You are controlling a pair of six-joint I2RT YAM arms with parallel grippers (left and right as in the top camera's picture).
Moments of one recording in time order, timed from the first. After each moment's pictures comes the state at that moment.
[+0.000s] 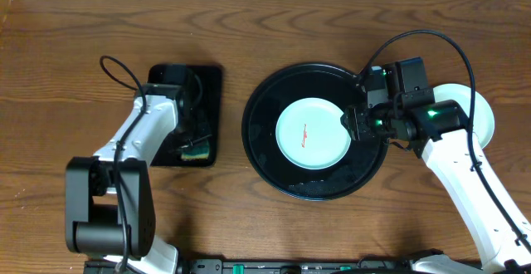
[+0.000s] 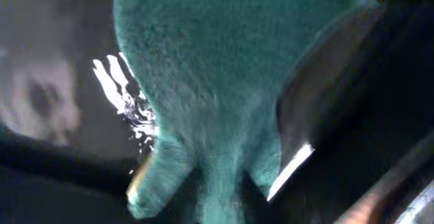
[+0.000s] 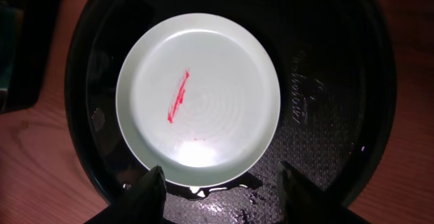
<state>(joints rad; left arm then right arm) -0.07 1.73 1.10 -0.90 0.06 -0.46 0.26 1.39 1.11 -0.82 -0.24 0.09</state>
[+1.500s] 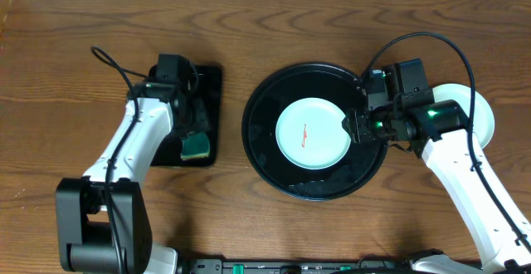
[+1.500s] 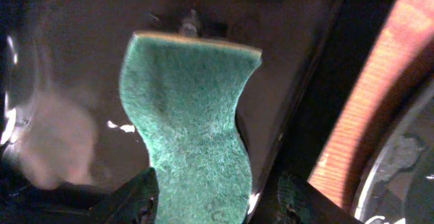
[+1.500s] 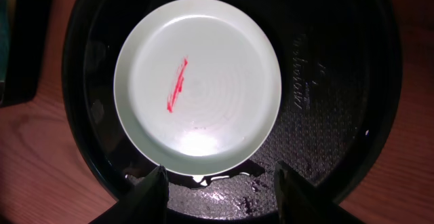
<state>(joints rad) -0.07 1.65 1.09 -0.81 0.03 -0.36 0.26 1.39 1.11 -0.85 -0.24 0.11</state>
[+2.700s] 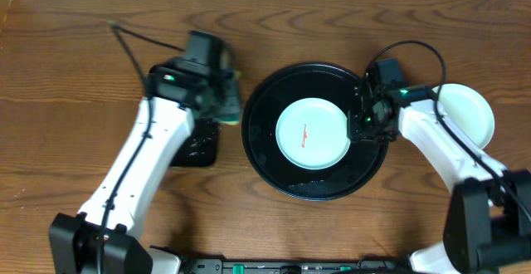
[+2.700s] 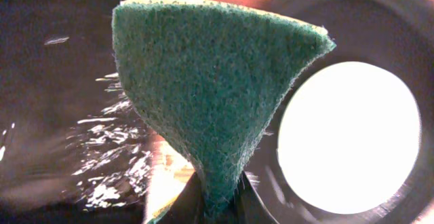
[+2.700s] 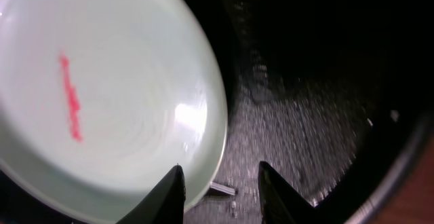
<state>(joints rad) -0.34 1.55 1.34 -0.92 0.09 -0.40 0.23 1.71 1.10 -0.80 -0.17 0.27</state>
